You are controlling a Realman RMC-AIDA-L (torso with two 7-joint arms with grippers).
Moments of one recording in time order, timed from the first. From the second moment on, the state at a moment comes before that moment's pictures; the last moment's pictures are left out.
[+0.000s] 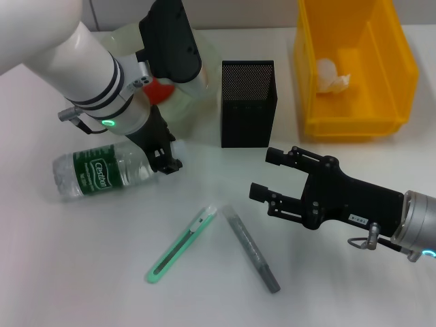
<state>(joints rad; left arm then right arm) -0.82 -2.08 1.58 0.98 2.62 1.24 -2.17 0.46 2.09 -0.98 -0.17 -1.48 -1.55 0.81</state>
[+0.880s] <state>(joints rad) -0.59 -2.07 1.45 1.27 2.38 1.26 -2.10 0.46 2.09 -0.97 -0.16 -1.47 -1.54 0.81</state>
